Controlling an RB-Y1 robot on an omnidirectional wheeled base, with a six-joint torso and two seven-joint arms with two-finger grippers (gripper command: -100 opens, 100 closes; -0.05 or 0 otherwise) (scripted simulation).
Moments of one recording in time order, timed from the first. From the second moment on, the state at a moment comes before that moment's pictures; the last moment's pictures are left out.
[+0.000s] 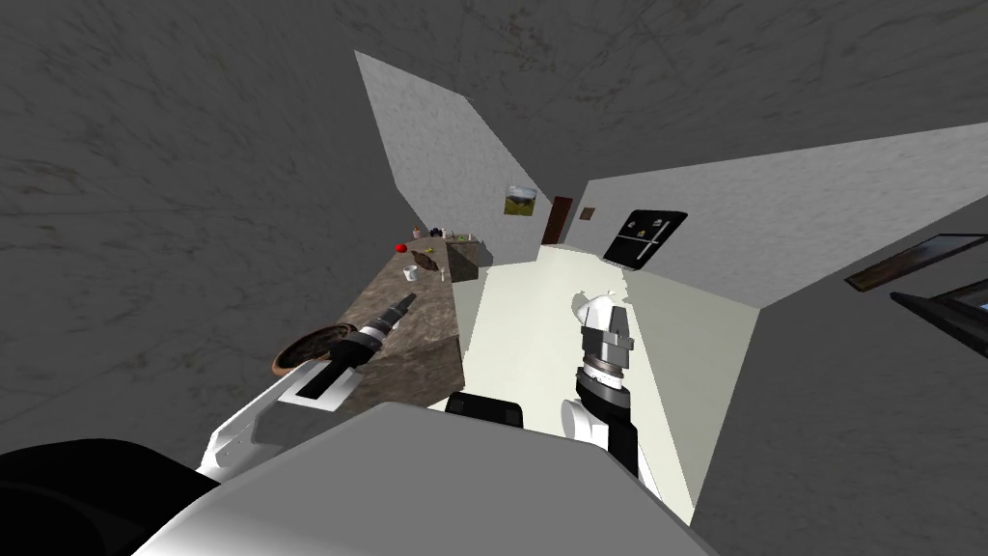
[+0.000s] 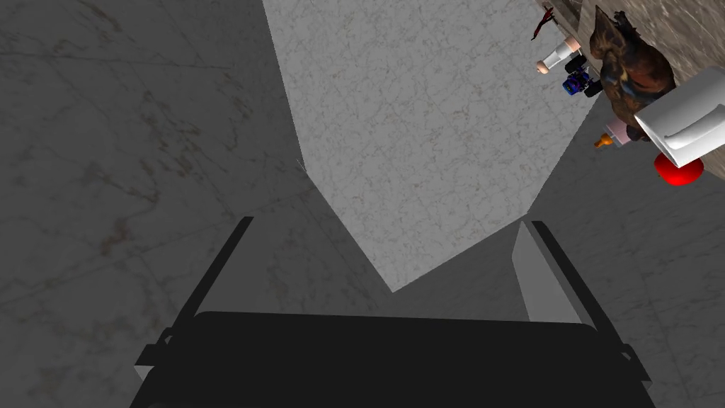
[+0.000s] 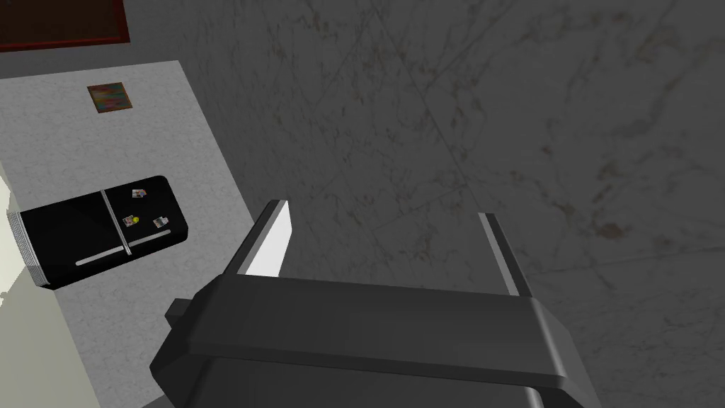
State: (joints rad) left arm 0.57 0.54 0.17 -2.09 -0.17 -0.11 -0.03; right arm 0.54 0.02 0.03 -2.21 -0.02 -0.63 0.07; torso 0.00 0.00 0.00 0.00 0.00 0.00
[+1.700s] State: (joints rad) left arm 0.74 1.00 0.15 -1.84 -0.08 0.13 0.06; right arm 0.54 0.02 0.03 -2.21 -0.02 -0.63 0.07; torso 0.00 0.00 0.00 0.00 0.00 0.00
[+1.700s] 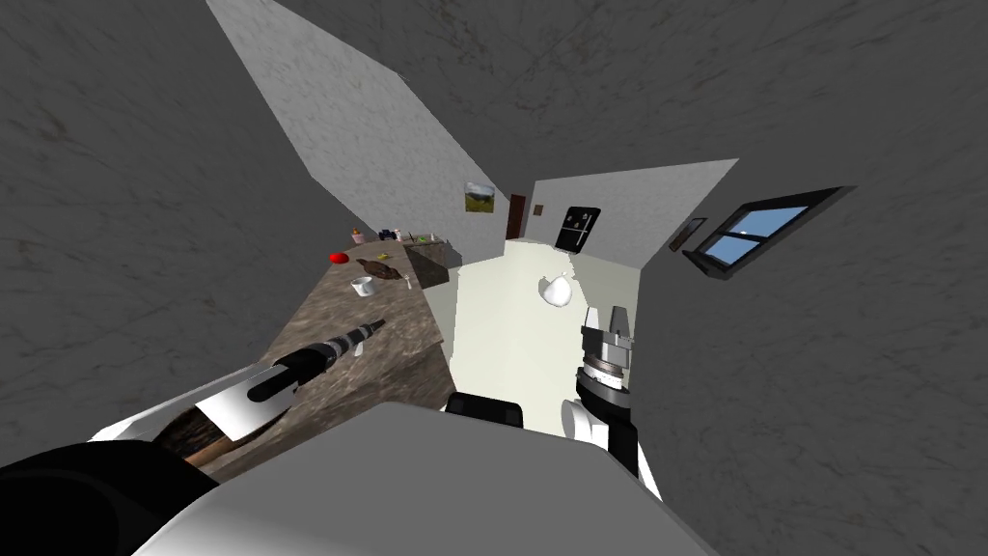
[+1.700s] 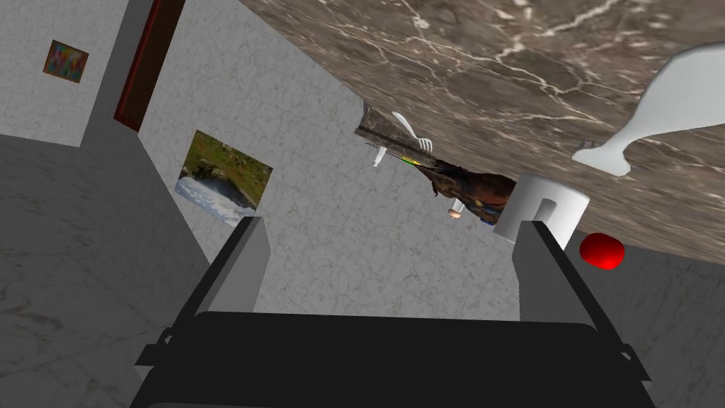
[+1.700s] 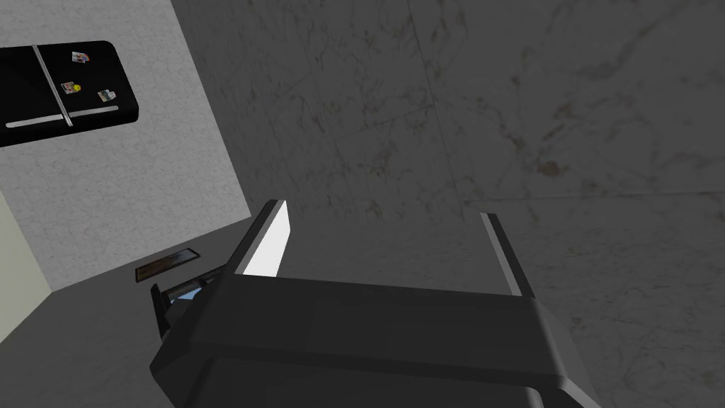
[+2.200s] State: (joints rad) left arm 0.82 1.13 0.12 -1.79 -0.04 0.21 0.09; right arm 0.54 0.02 0.03 -2.21 -0.02 -0.63 0.07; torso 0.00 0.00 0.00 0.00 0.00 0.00
